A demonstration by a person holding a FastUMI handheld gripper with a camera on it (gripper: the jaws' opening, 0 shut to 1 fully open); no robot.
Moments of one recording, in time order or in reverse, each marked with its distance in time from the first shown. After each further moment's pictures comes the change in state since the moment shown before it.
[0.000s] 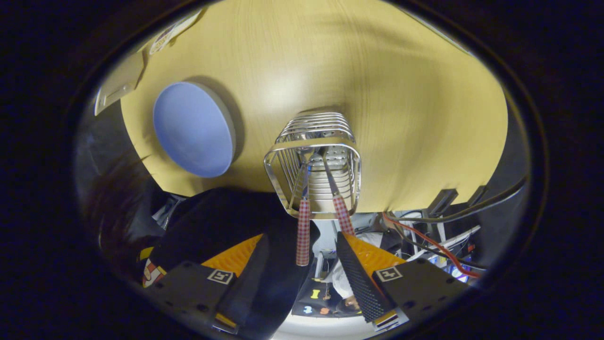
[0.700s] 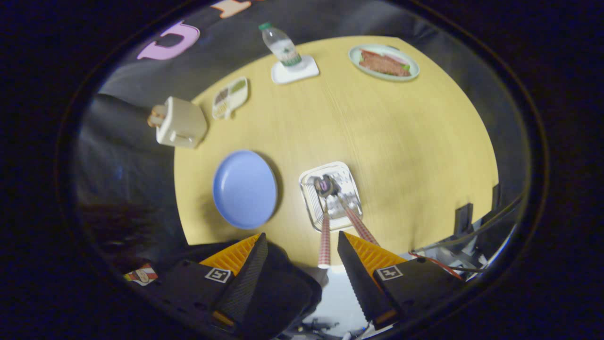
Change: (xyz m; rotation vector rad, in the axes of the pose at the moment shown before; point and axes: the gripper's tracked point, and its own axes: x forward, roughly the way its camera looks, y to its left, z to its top) arm -0.036 0.031 -0.018 0.100 -0.931 0.251
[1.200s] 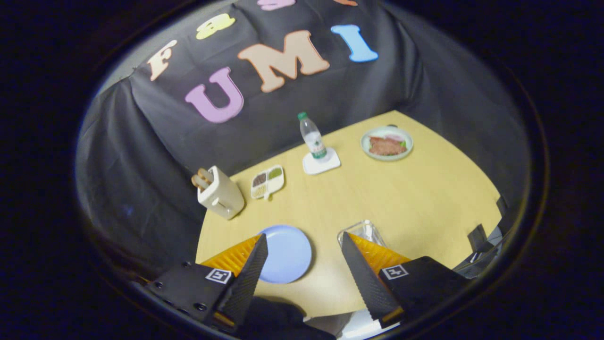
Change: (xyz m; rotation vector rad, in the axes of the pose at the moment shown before) arm -0.058 0.052 0.032 -0.043 -0.671 0.049
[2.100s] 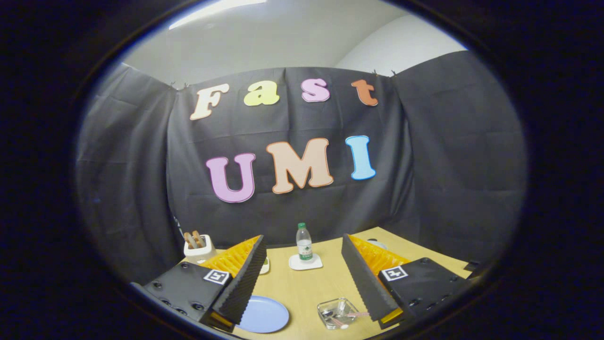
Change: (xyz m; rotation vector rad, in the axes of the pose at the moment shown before) arm -0.085 0.032 0.083 -0.191 -0.638 -0.065
